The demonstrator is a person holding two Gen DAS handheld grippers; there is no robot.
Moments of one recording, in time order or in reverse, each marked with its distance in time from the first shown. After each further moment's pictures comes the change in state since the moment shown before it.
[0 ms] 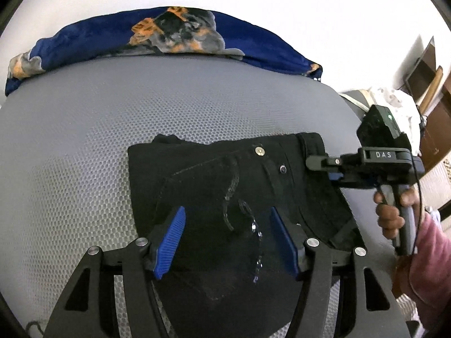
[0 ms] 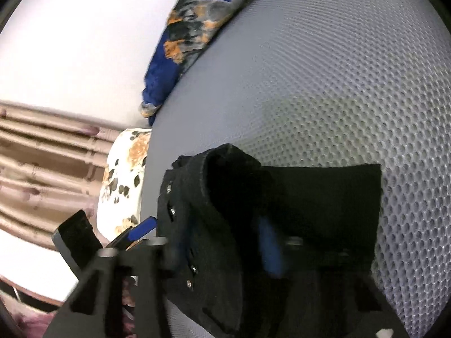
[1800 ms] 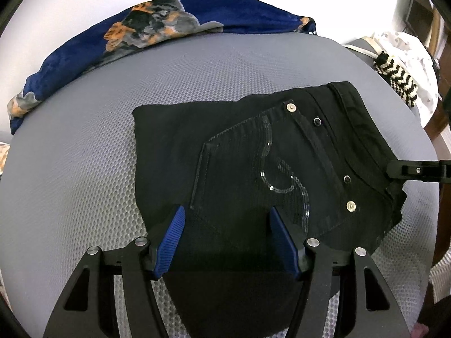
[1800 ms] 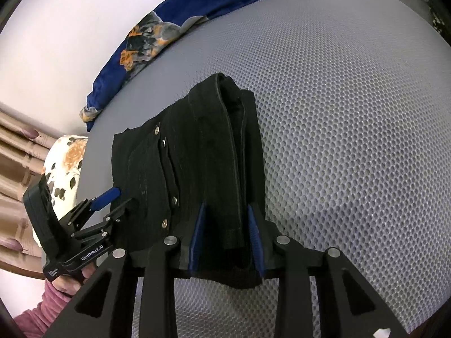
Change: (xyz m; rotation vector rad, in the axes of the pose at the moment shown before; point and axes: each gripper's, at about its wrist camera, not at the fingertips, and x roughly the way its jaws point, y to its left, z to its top) left arm 0.035 -0.055 -0.021 0.199 0.100 0.180; right arm -0.075 0.025 -0.110 0.000 -0.175 -0.447
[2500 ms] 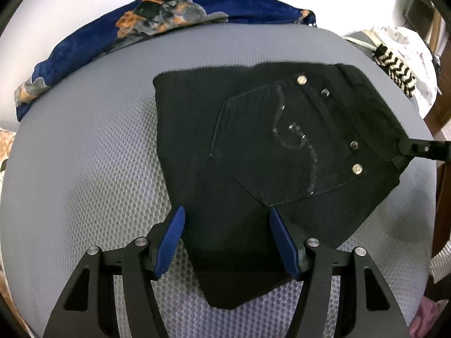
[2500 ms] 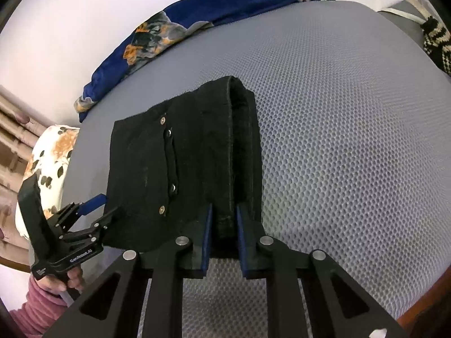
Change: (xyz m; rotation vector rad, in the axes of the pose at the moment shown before) left arm -0.018 0.010 -0.040 -0.004 0.041 0.001; right arm -0.021 0.029 -0.031 -0.054 -0.049 -0.107
